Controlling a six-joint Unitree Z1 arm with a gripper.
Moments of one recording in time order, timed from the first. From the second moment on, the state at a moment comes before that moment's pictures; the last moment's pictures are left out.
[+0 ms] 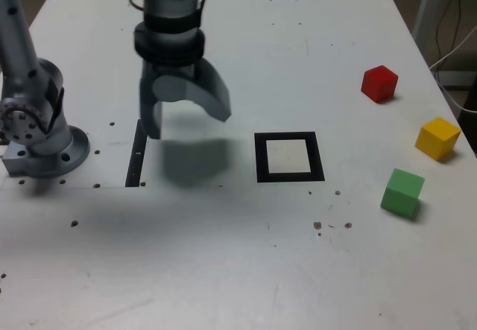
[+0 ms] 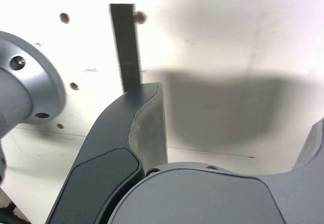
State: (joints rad) arm 0.05 1.65 -0.97 1.04 0.00 0.00
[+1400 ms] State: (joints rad) arm 0.13 2.17 -1.81 1.27 0.04 -0.01
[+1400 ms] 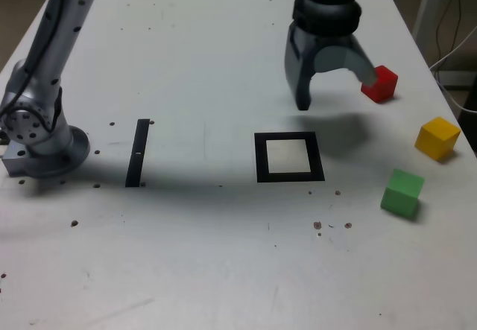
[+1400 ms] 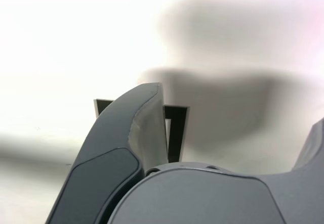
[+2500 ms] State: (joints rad) arm 0.22 2.40 -2.16 1.26 0.05 -0.12
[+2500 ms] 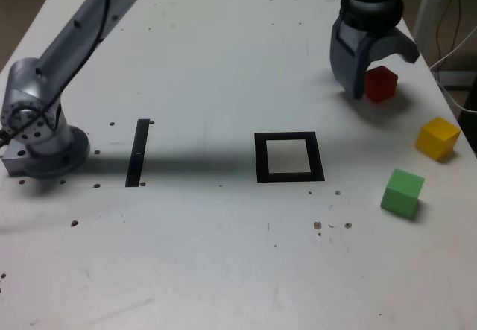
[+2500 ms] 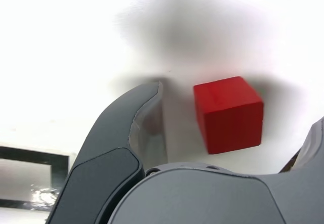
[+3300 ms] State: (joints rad) arm 0.22 2.45 -2.20 1.25 0.04 -0.15
